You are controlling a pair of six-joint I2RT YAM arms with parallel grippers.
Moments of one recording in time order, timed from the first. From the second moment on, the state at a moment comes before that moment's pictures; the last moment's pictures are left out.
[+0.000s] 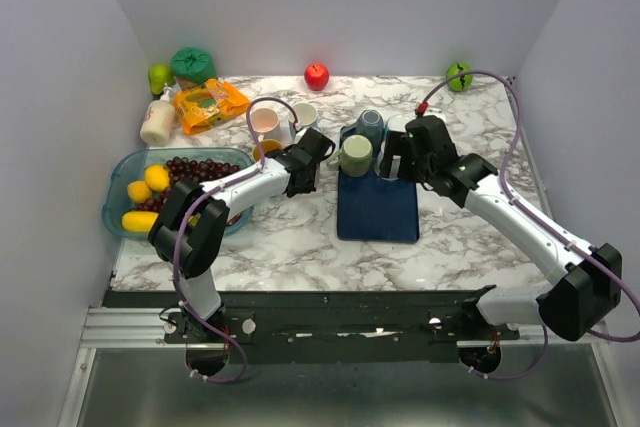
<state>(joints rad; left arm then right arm) -0.64 1.76 1.22 -0.50 -0.34 -0.44 0.57 1.30 1.13 -0.57 0.29 0.51</state>
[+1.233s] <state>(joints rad) -0.64 1.38 1.27 -0.43 -0.26 -0.37 0.41 1.72 1.15 -0.36 0.11 -0.16</state>
